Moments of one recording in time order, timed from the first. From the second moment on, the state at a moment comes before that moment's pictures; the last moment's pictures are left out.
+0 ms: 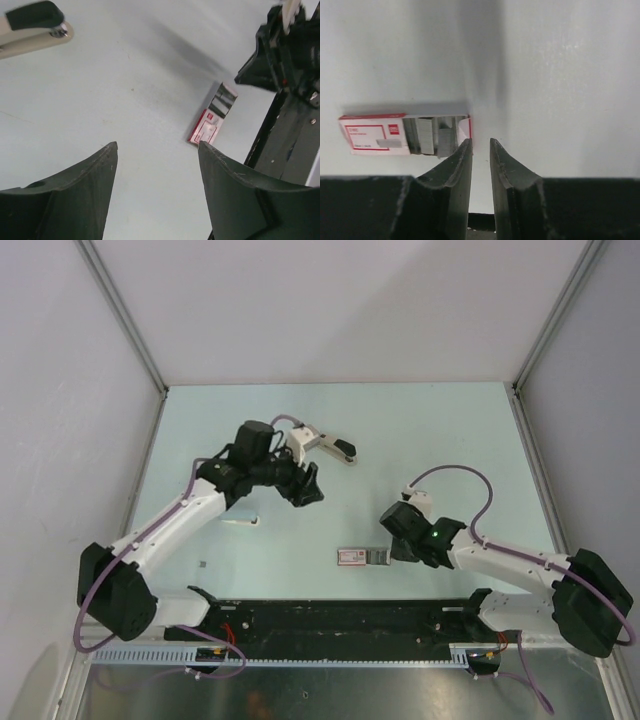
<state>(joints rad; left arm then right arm) -0.51 1.29 1.08 -0.44 0.55 0.08 0.89 1.18 0.64 -0.57 0.34 0.92</state>
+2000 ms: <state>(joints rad) -0.91 1.71 0.99 -0.46 0.28 0.60 0.78 1.26 0.50 -0.19 -0.02 0.96</state>
